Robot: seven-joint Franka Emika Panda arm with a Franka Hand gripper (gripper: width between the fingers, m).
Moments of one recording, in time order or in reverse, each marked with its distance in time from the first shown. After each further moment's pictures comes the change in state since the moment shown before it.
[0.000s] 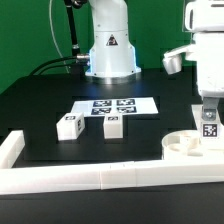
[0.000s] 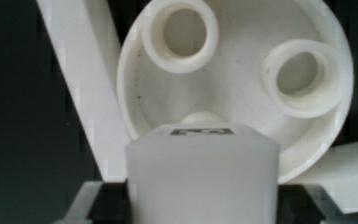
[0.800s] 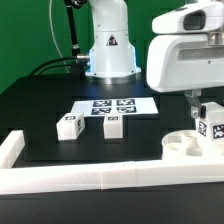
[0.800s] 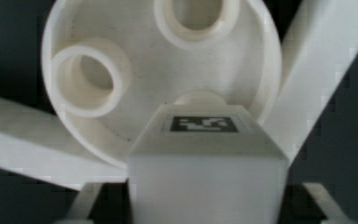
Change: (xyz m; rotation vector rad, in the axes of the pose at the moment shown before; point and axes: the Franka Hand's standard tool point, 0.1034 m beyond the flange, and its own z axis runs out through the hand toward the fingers) arm 0.008 -0.002 0.001 0.019 0.029 1.075
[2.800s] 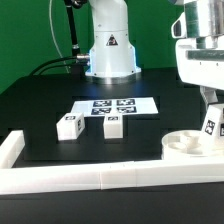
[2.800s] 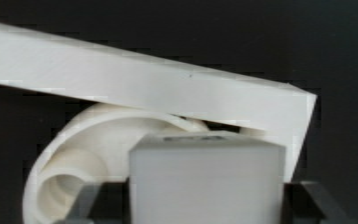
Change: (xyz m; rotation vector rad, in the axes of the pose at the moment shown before) arm -0.001 -0.015 0.002 0.105 -0.048 1.561
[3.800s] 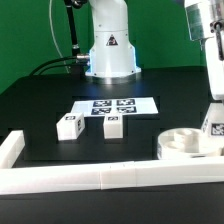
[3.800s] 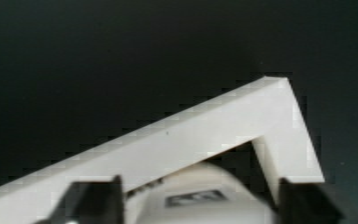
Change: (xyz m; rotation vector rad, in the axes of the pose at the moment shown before) arm -0.014 -0.004 0.000 0.030 -0.078 0.550
